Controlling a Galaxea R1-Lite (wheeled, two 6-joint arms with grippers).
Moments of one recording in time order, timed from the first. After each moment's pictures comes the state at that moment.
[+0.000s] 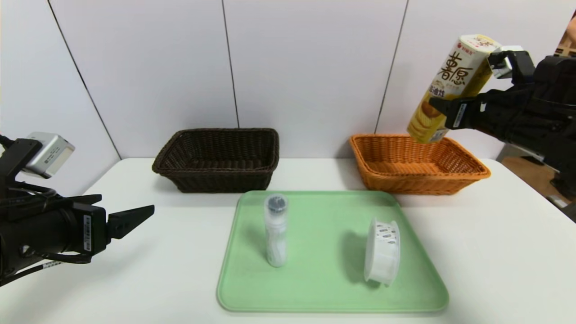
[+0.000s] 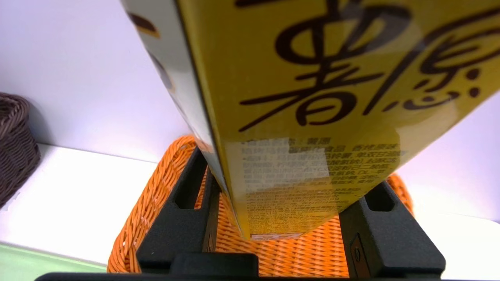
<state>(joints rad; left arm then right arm) -0.20 1.14 -0.62 -0.14 -0.01 -0.01 0.04 1.74 -1.07 -0.65 0.10 -0.06</state>
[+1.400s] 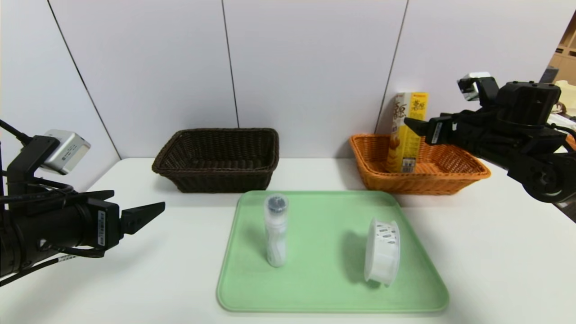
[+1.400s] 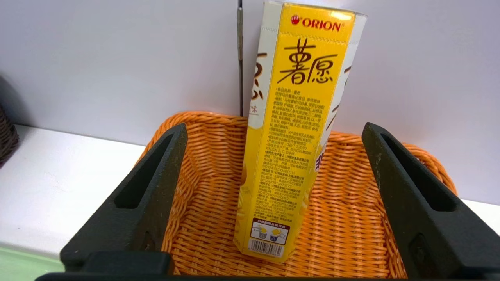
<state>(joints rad) -0.23 1.19 -0.63 -0.19 -0.01 -0.01 0.06 1.85 -1.04 -0.74 0.09 -0.05</state>
